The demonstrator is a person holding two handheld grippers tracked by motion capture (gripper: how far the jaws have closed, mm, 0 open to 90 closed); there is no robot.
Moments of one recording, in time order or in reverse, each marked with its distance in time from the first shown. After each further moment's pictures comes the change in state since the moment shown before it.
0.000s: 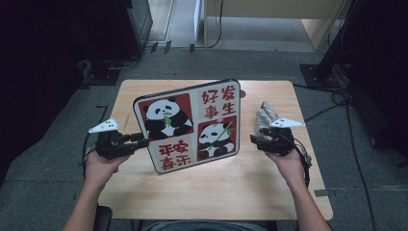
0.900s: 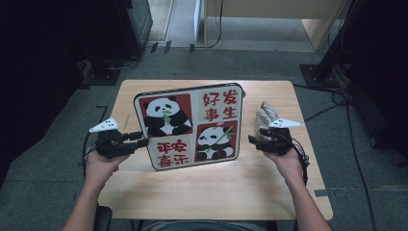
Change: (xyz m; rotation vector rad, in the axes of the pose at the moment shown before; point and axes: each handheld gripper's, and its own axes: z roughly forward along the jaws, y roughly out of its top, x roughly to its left) left arm 0.005 -0.003 0.000 -0.002 0.021 -0.005; right arm -0.008 -0.006 0.011 -0.011 0.051 0.007
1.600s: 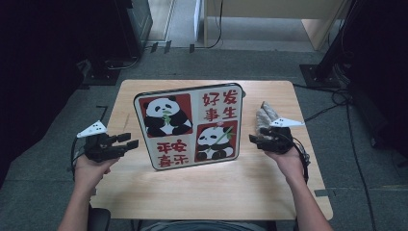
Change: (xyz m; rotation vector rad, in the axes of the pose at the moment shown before) left arm 0.013 -0.015 -0.023 -0.028 0.075 -0.014; right arm -0.006 0.000 0.002 -0.003 0.006 -0.011
